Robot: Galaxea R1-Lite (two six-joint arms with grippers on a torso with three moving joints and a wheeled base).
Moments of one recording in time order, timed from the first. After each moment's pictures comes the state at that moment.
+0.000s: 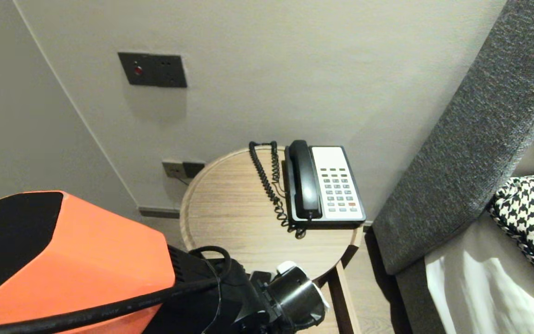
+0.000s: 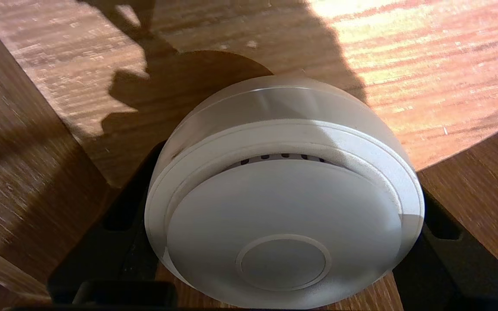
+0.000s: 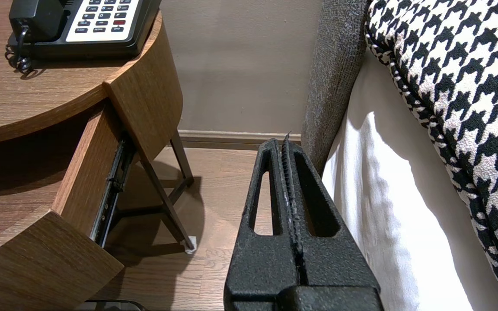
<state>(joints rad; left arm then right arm) -1.09 2.08 -1.15 0.38 0.13 -0.85 0.00 0.00 0.00 -0.11 0.00 0.02</state>
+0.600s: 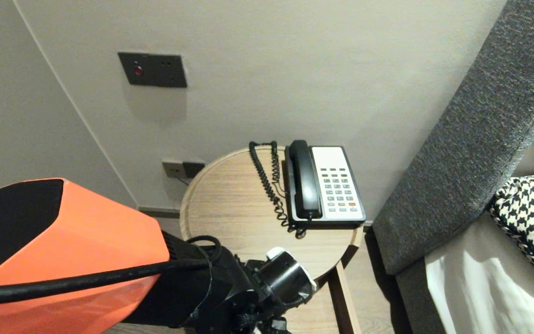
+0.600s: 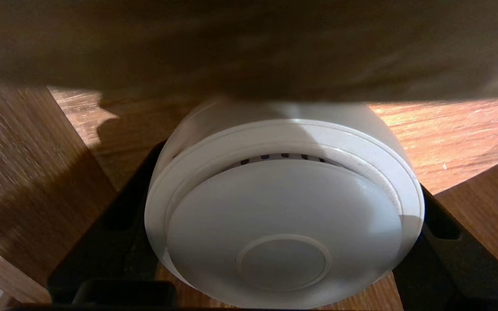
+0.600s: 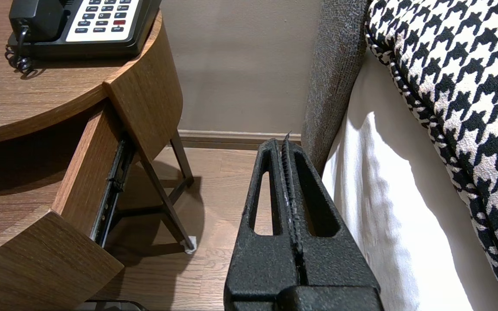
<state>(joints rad) -1.04 2.08 -1.14 0.34 0.13 -0.80 0.00 0.00 0.00 -0.11 0.00 0.02</state>
